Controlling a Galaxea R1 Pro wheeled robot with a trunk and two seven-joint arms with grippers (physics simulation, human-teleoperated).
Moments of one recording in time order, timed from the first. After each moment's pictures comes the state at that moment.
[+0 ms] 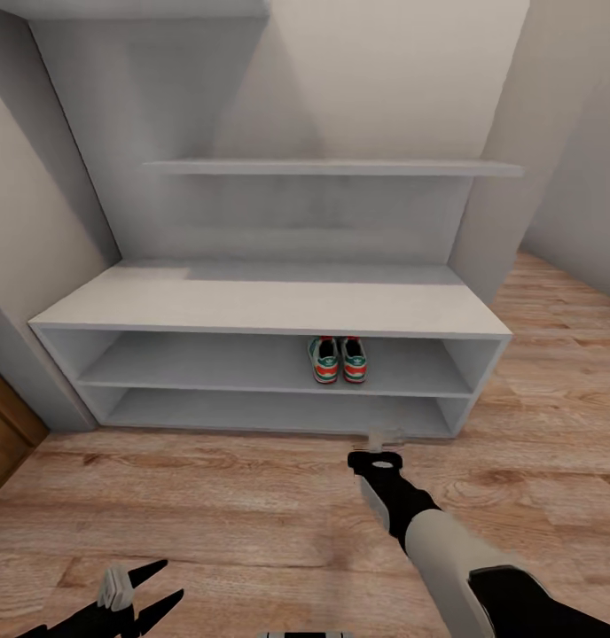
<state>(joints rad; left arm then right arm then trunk) -0.24 0.28 0.27 -0.61 0.14 -0.21 -1.26 -0.83 0.17 0.04 -0.29 0.00 0.13 -0.32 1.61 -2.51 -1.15</state>
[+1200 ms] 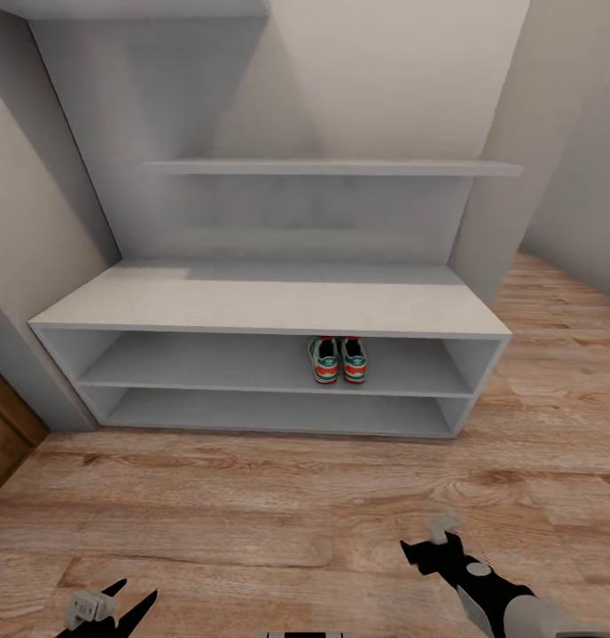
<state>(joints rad) -0.19 0.27 0.39 -0.53 0.13 -0.29 -0.98 -0.66 -0.11 0.04 -0.03 0.12 -0.23 0.15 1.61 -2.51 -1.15</state>
